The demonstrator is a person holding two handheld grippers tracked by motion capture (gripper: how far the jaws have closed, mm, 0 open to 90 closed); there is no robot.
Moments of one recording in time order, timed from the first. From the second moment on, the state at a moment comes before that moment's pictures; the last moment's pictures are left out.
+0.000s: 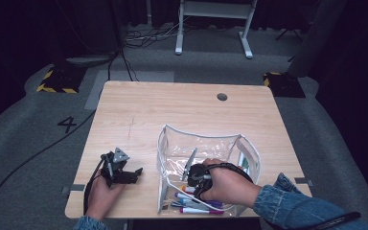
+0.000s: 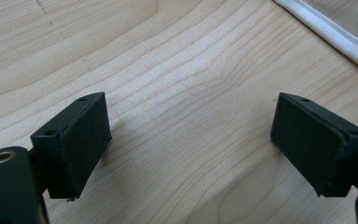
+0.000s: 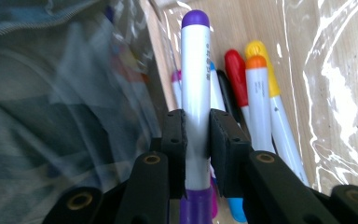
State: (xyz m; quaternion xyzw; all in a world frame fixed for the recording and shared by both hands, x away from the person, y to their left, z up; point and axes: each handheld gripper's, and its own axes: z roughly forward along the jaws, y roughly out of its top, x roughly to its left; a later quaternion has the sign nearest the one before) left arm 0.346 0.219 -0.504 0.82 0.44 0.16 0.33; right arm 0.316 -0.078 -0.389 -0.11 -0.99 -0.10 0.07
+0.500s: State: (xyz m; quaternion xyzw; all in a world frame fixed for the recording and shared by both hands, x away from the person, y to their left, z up) left arm 0.346 0.219 -0.504 0.82 0.44 0.16 0.33; right arm 0.329 -0.080 -0.390 -0.10 -0.99 -0.11 0.00
